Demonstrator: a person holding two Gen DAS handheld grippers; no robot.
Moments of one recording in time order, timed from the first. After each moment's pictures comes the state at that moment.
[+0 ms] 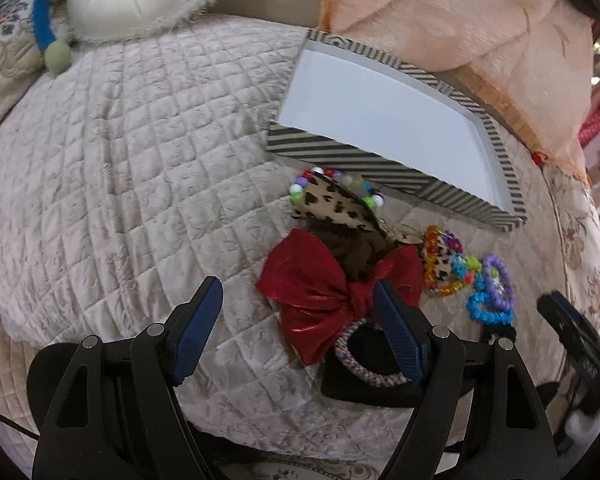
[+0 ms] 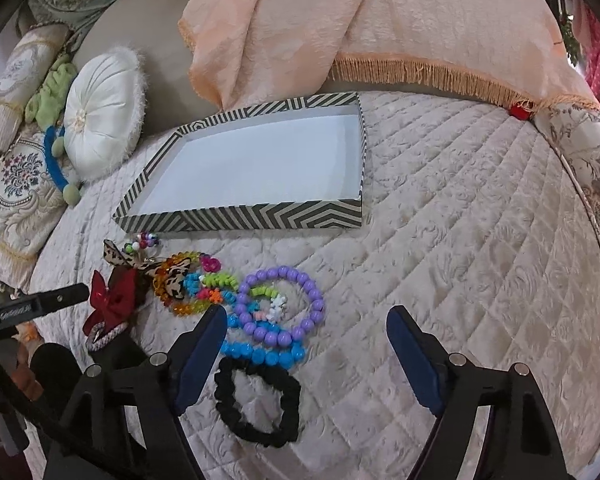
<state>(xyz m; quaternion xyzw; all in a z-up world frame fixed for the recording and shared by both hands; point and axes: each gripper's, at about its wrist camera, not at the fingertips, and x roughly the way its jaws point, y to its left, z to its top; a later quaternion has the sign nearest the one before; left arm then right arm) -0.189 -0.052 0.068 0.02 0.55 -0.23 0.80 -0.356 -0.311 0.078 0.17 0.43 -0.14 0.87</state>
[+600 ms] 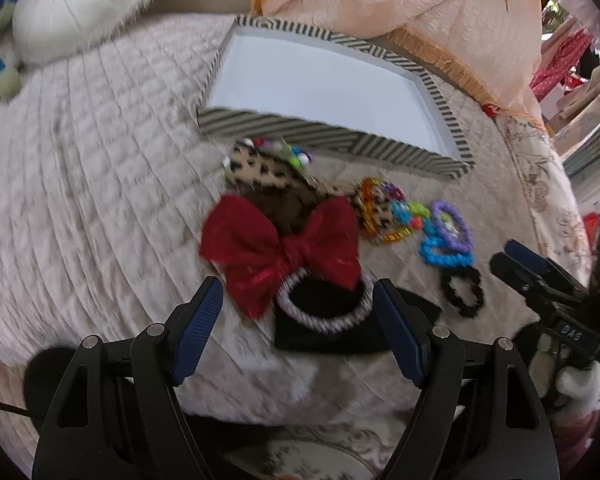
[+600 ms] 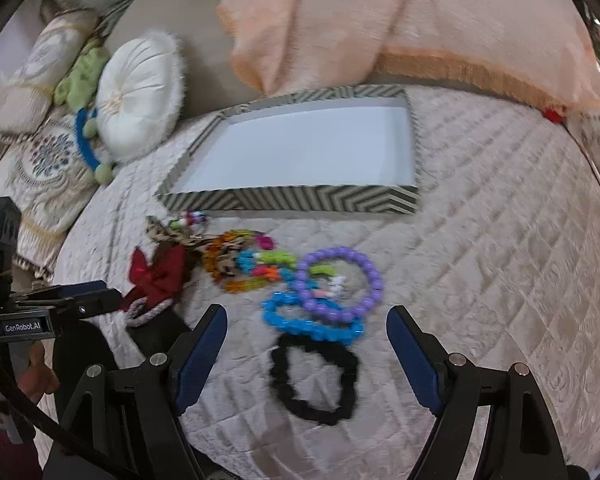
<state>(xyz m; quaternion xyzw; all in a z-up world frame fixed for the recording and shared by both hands) -0.219 -0.059 0.079 0.05 0.57 -0.32 0.76 -0.355 -0.277 0.085 0.17 0.44 -0.07 0.88</state>
